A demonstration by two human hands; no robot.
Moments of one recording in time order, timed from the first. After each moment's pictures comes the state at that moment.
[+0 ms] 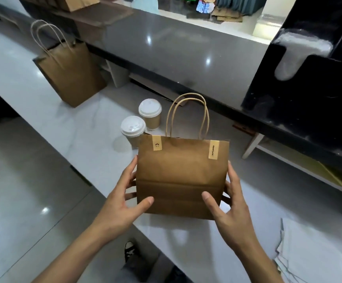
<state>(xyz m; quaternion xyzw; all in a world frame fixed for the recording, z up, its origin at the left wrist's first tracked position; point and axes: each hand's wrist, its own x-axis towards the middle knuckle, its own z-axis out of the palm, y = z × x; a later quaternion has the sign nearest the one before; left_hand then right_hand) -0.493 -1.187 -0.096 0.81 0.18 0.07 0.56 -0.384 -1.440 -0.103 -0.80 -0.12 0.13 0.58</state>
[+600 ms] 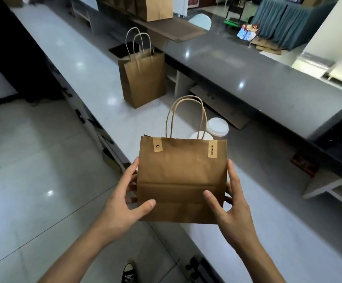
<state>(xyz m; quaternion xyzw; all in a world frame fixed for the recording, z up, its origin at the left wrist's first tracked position) -0.601 -1.029 -0.079 0.75 0.25 0.13 0.60 -0.433 -1.249 -0.080 -0.80 -0.22 0.14 0.54</state>
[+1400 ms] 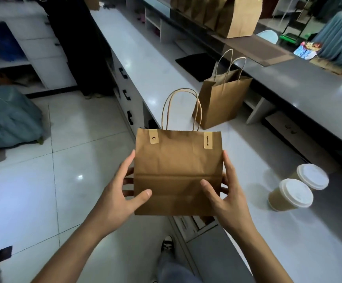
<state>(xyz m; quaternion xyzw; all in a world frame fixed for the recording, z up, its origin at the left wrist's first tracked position) -0.696 -0.804 -0.068 0.73 0.34 0.23 0.55 -0.475 -0.973 -0.070 -0.76 -0.35 0.20 0.52</state>
